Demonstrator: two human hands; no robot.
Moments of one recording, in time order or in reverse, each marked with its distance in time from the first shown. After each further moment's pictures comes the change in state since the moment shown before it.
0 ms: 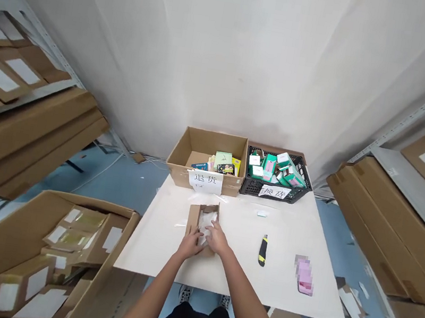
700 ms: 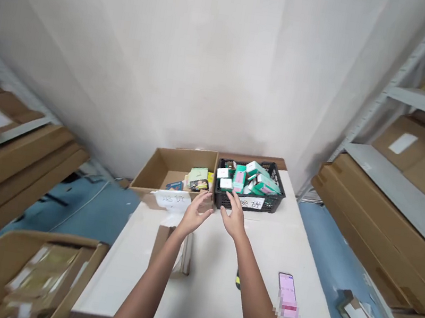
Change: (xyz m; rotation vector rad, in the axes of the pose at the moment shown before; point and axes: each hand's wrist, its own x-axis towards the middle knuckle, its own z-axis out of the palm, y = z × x) left_hand 0.107 0.279 -0.106 -0.415 0.361 0.559; right_hand 0.009 0.038 -0.271 0.181 0.708 -0.219
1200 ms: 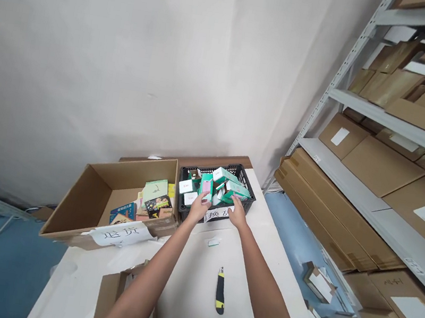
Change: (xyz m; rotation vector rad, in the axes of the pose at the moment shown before) left_hand 0.161 -0.088 0.152 -0.180 -0.084 -0.374; right_hand 0.072 0.204 -0.053 -0.229 0.041 0.341
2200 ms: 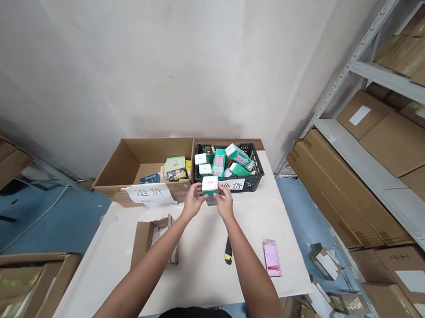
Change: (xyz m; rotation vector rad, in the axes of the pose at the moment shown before) left_hand -0.138 -0.037 -0.049 -0.035 0.077 0.268; right_hand -0.125 -0.094 0.050 0.654 0.045 0.066
